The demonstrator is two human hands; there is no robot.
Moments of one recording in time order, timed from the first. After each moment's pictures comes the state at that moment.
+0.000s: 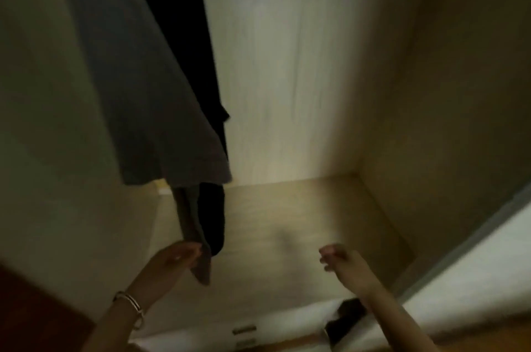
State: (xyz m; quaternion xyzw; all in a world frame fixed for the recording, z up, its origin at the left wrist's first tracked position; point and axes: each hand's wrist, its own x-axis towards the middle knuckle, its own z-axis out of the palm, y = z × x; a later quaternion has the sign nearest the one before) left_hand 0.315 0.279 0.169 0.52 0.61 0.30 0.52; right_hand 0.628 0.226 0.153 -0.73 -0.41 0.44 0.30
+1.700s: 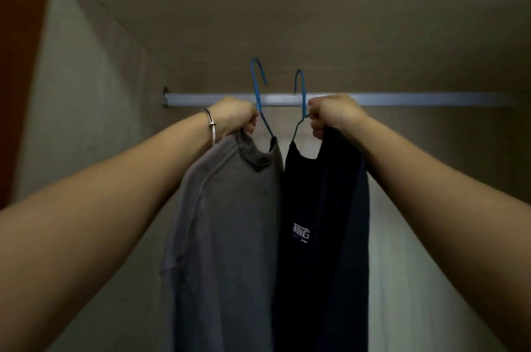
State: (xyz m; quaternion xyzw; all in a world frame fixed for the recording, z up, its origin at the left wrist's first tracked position) left_hand 0.323 0.390 0.716 0.64 0.46 0.59 0.19; right_hand 0.478 0.413 0.724 -0.38 -0.65 0.24 0.61
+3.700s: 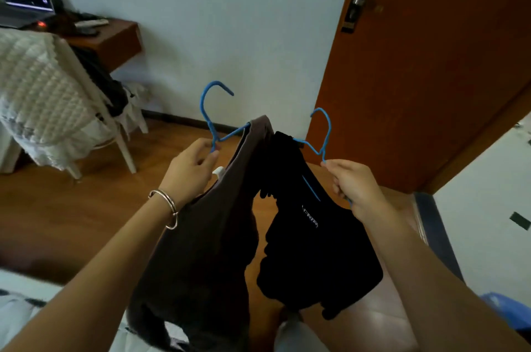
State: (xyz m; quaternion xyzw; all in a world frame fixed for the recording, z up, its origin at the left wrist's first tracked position) left_hand 0.001 -0.217 0.232 -0.14 0.88 0.45 -0.05; right_hand -0.057 0.037 0.227 -0.12 -0.75 0.62 -0.17
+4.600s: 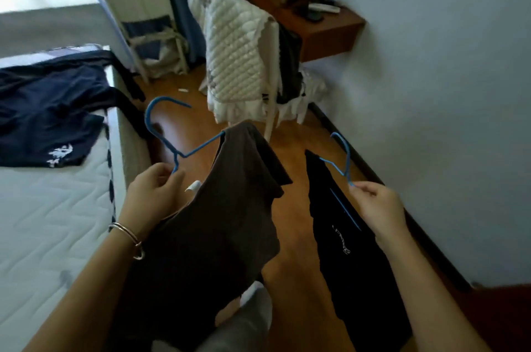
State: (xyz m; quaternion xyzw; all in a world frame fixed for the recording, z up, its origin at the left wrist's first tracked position) left_hand -0.103 -0.404 0.180 -0.63 0.64 0.36 -0.25; right_hand -0.390 -0.266 0.163 0.23 -0.84 0.43 -0.25
